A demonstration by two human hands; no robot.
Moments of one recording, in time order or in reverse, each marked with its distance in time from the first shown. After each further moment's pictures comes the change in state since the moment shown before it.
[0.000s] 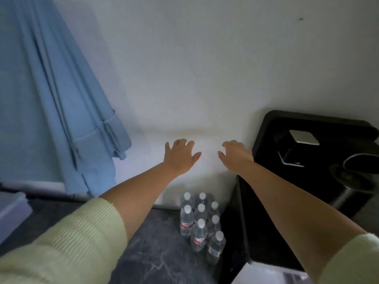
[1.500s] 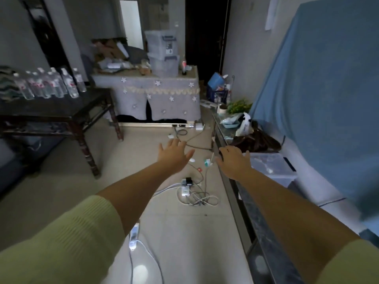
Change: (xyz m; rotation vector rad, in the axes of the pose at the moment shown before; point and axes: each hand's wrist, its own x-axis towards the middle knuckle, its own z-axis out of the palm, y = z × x) left_hand -0.661 -0.325 -0.171 0.257 0.208 -1.502; right_hand -0.375 -0.641 0.032 0.165 -0.180 -1.529
